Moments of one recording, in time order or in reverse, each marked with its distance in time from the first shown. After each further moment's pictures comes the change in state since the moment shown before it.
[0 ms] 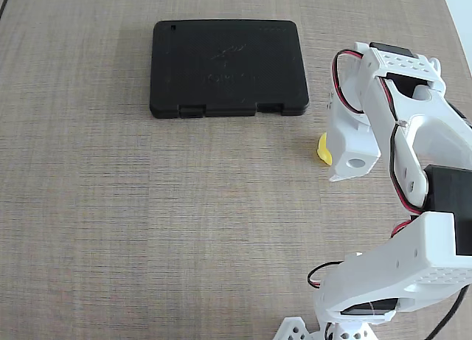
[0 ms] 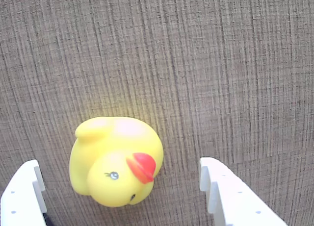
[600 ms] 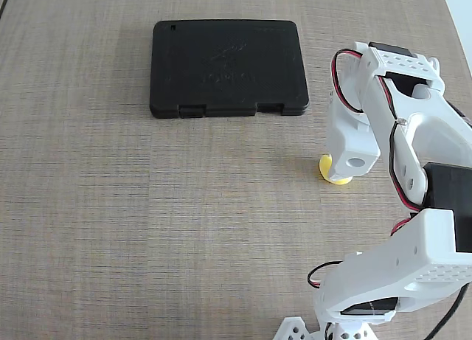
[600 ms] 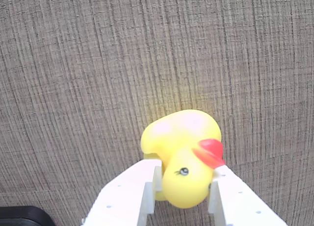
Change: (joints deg) arm 0.2 -0.4 -0.4 -0.1 0.0
